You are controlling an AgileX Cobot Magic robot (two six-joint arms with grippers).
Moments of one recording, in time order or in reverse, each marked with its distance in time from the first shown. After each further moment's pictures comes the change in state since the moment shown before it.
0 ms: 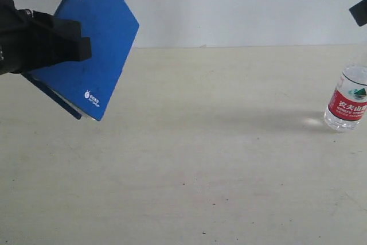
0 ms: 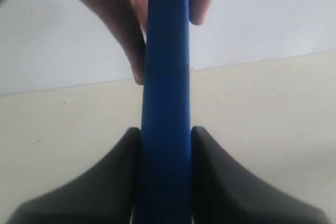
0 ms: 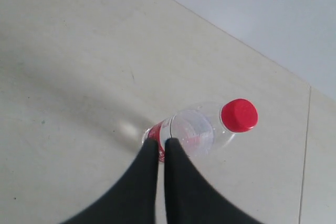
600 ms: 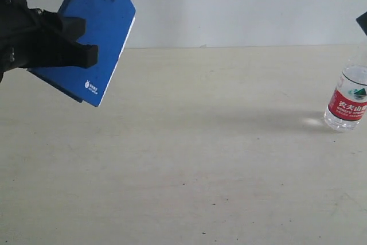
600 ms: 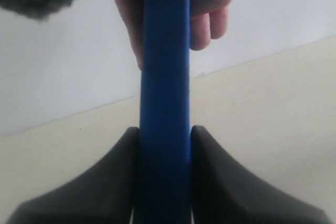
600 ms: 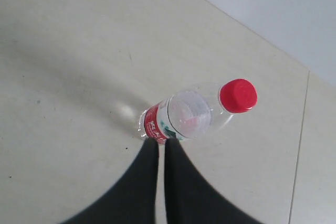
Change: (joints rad) left arm -0.001 0.037 -0.011 0.153 -0.021 0.028; right arm 0.000 0.000 0.000 -0.016 0.057 -0.010
